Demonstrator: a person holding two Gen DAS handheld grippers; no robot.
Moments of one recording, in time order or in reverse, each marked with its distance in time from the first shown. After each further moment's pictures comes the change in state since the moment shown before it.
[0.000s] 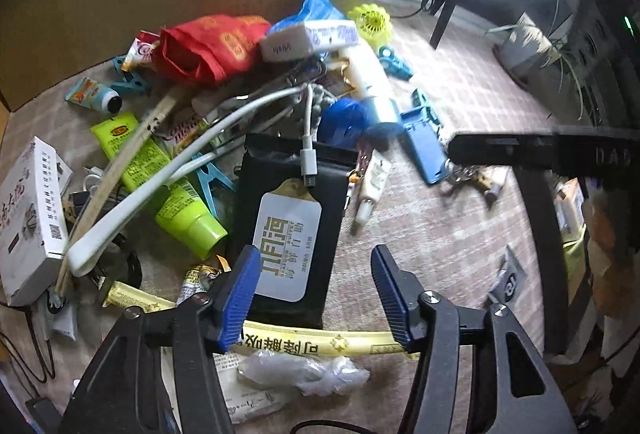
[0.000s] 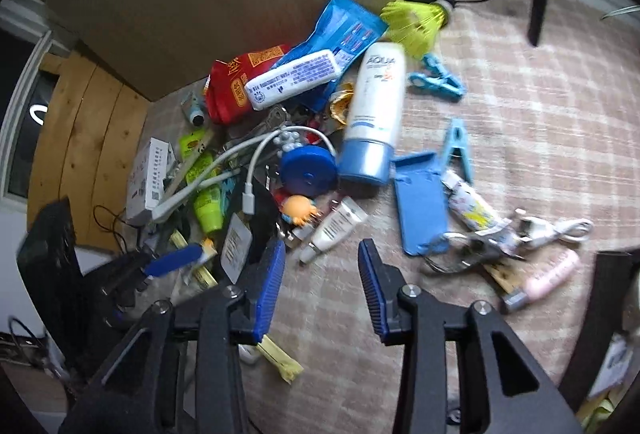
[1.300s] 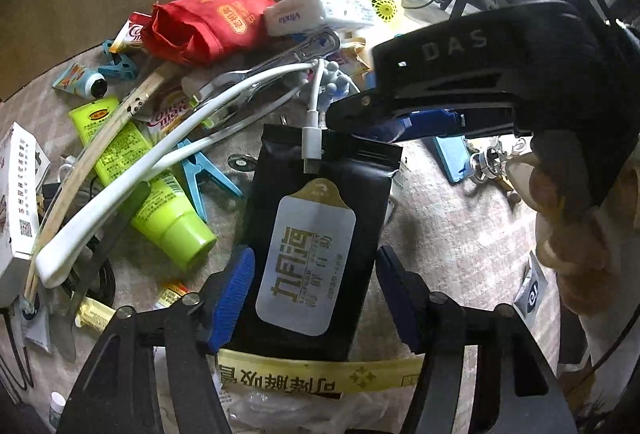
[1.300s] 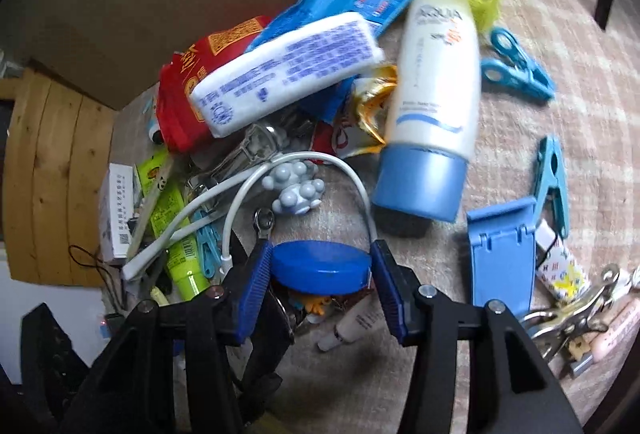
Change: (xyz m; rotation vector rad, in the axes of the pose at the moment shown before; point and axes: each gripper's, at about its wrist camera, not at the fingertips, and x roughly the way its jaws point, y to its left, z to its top) left arm 0.028 0.008 -0.011 -0.021 -0.027 -0.005; right arm 0.078 0.013 0.031 0.097 0.064 -0.032
